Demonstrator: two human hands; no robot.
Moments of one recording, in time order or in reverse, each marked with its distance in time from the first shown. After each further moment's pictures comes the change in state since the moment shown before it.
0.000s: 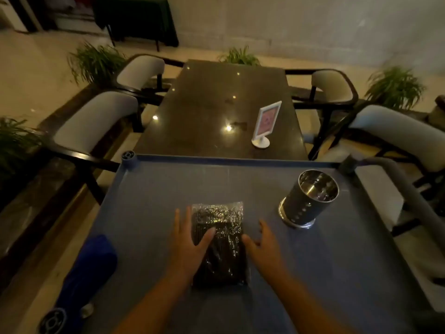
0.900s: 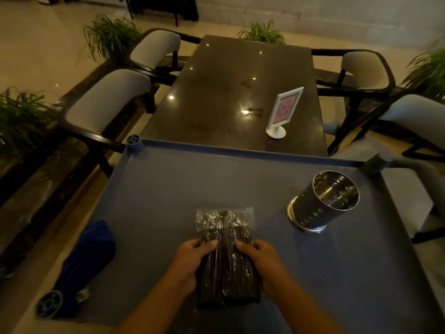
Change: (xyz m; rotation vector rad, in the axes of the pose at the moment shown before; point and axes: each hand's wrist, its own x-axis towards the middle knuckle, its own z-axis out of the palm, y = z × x) left_hand -0.007 0.003 0.019 -0.874 -0.215 -0.721; right_hand 0.011 0.006 0.000 0.442 -0.315 0.399
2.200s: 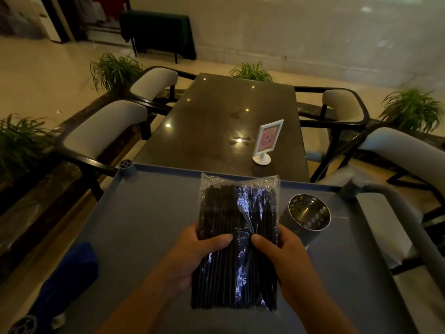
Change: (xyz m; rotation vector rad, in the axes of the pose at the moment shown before) left_hand -0.079 0.080 0.065 0.068 -0.387 0.304; right_hand -0.095 -0.104 -0.036 -0.013 0.012 -0.458
